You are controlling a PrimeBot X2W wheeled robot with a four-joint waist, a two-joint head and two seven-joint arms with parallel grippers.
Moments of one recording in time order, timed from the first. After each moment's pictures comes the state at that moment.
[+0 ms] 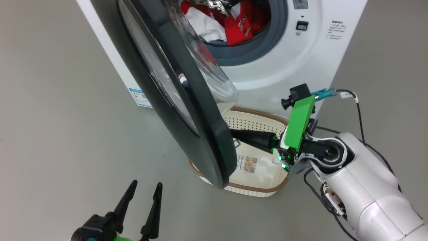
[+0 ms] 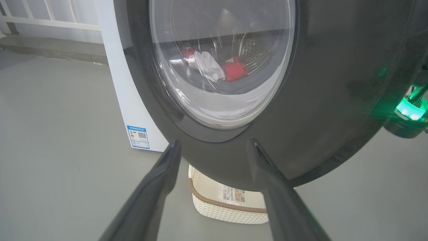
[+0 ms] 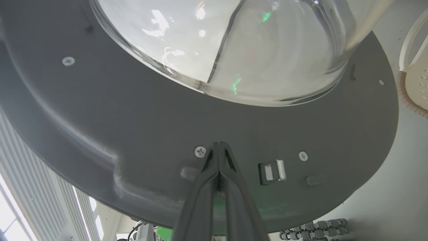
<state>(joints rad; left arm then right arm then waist) -0.07 0.05 -0.14 0.25 -0.27 -0.13 -0.25 -0.72 -0.12 0.50 0.60 1.76 0.13 0.72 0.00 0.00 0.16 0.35</state>
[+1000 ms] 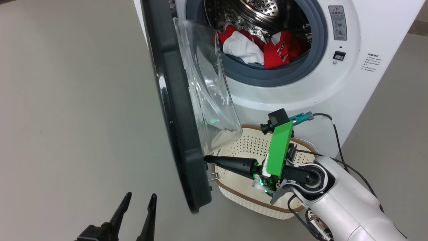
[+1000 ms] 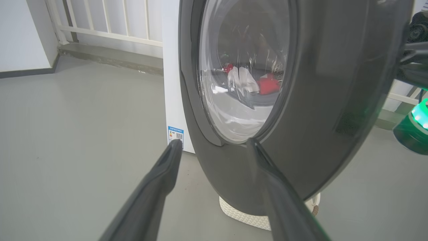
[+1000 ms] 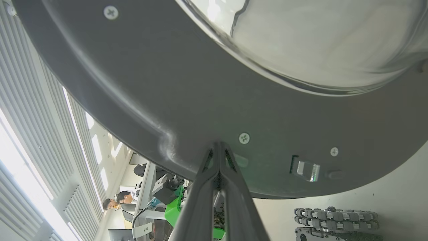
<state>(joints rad) -0.01 0.04 -0.11 0.26 -0.26 -0.13 -0.25 -0.61 -0.08 0.58 0.51 1.77 0.13 0.68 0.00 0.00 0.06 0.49</state>
